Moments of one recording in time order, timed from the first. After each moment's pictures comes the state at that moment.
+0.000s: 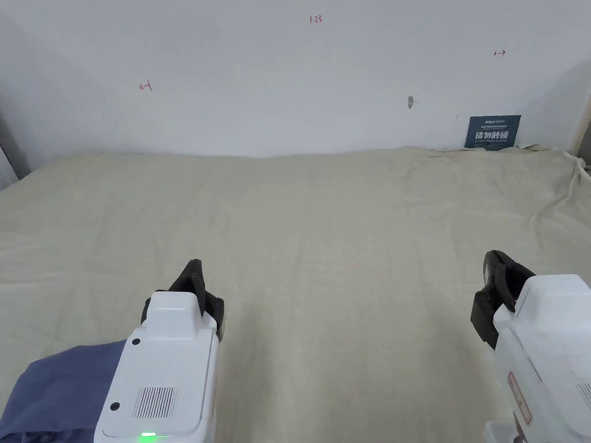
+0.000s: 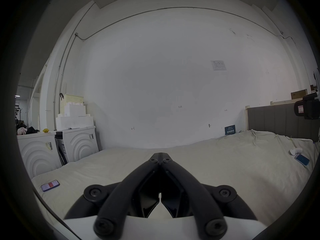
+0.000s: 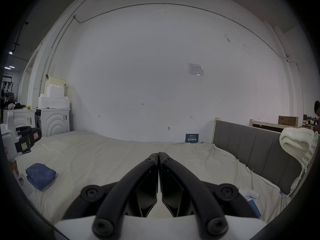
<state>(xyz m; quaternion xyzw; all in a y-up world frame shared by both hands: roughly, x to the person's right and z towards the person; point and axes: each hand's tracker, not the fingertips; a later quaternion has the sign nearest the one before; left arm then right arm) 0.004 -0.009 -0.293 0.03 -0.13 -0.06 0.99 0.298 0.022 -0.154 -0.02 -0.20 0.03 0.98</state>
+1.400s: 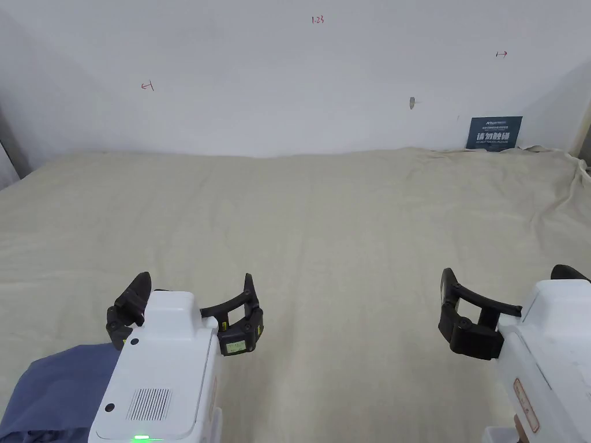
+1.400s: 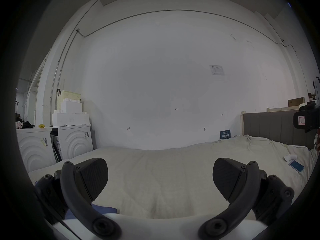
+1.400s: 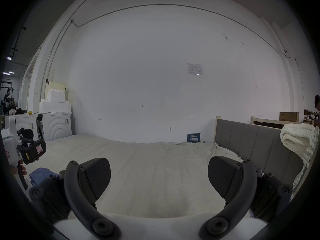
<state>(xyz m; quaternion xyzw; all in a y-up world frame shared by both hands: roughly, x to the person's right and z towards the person) -0.001 -0.001 -0.290 0.04 -0.15 -0.04 0.99 0.292 0.025 -0.147 -0.01 -0.19 0.02 0.98</state>
